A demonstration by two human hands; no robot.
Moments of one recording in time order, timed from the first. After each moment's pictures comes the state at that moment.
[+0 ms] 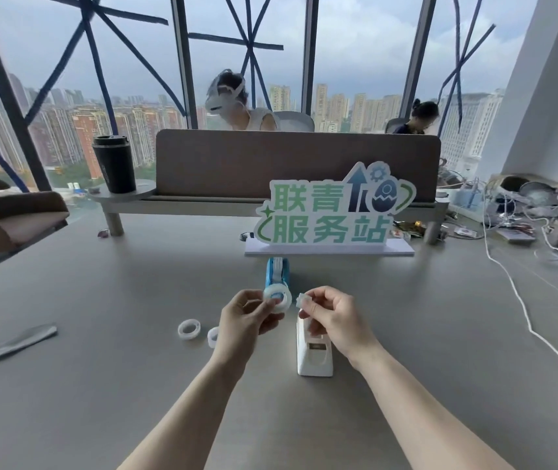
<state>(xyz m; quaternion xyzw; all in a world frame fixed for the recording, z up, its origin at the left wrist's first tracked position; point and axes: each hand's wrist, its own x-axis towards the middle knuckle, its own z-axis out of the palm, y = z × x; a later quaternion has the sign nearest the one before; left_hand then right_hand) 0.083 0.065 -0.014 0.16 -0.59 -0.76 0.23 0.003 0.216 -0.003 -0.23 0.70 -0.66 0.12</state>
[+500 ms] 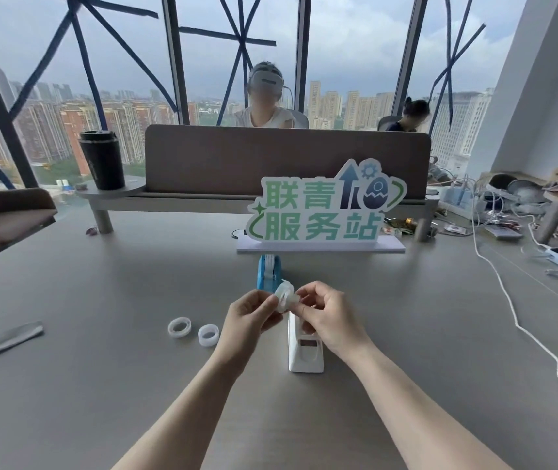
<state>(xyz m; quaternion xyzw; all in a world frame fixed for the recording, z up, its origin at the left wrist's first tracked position) 0.076 0.075 -0.021 0.07 -0.62 -0.76 0.18 0.004 0.219 -0.005 -0.27 0.73 -0.62 0.07</state>
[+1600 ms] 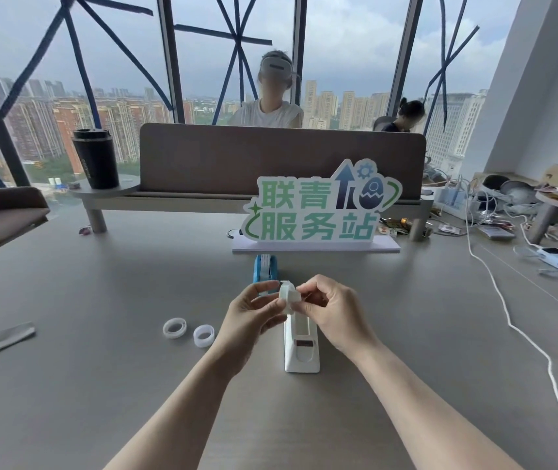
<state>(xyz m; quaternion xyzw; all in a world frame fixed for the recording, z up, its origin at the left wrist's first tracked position) 0.073 0.077 -0.013 0.04 -0.58 -0.80 0.13 -0.003 0.231 0.001 -0.33 0.76 -0.55 -0.06</state>
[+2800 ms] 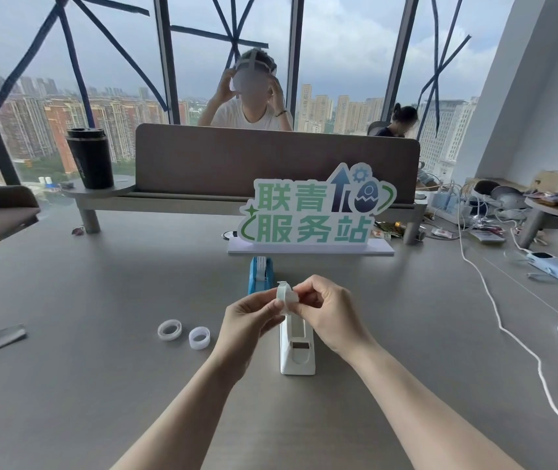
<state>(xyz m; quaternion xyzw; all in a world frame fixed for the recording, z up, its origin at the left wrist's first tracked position) 0.074 0.084 -0.015 0.05 -0.58 -0.80 0.15 0.000 0.229 0.006 -0.33 0.78 -0.53 -0.05</state>
